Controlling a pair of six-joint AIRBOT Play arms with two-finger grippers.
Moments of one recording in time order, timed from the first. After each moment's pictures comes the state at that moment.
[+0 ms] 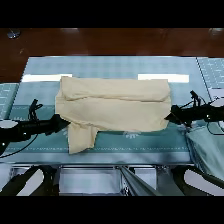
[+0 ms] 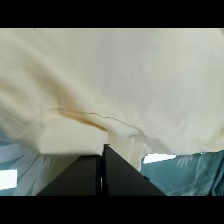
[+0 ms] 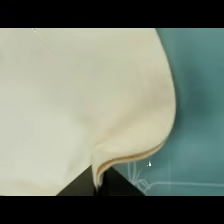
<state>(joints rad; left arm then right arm) 0.30 -0.95 0.36 0.61 -1.01 -1.14 -0.33 -1.24 0.70 -0.93 1.12 1.39</state>
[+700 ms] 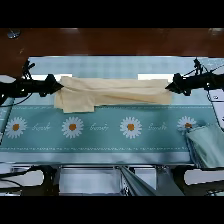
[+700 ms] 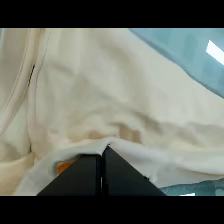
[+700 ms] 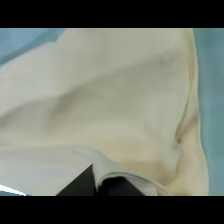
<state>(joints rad) 0.23 -1.49 1.06 0.66 -0.90 -1.27 -0.28 -1.61 1.26 -0.84 1.11 1.42</state>
